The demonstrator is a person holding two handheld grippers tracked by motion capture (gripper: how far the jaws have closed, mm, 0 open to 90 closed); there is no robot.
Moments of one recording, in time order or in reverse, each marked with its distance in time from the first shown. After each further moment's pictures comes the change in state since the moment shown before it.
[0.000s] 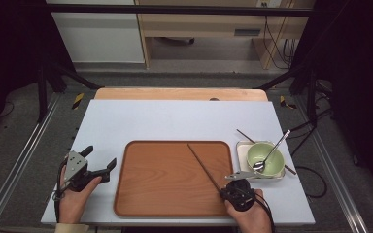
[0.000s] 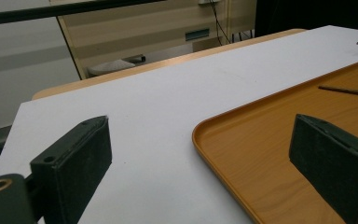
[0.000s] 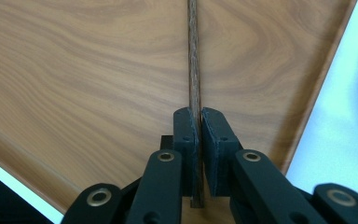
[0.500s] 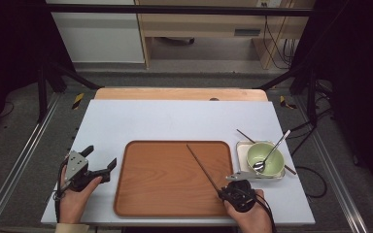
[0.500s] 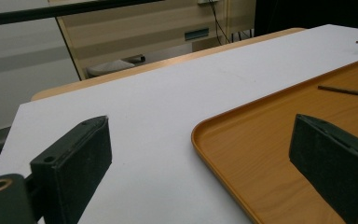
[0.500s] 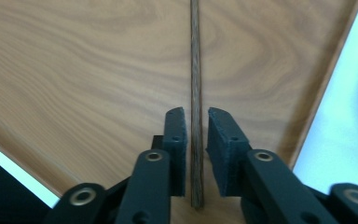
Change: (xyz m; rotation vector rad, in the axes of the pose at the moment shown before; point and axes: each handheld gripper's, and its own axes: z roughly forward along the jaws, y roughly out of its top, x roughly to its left) left arm 0.000 0.000 0.001 0.002 -0.003 0.005; right arm 0.001 0.000 -0.007 -0.050 0.016 -0.027
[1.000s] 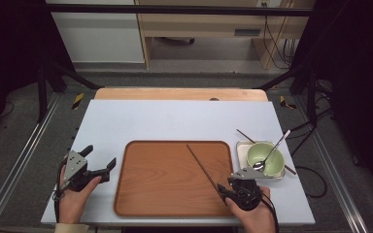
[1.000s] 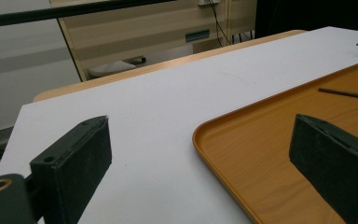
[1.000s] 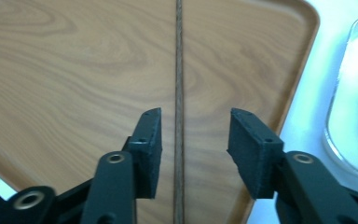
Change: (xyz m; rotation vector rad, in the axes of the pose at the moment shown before) left arm 0.001 0.001 -0.001 -0.006 0.006 0.000; right arm -0.005 0.006 -0.014 -0.139 -0.038 -0.025
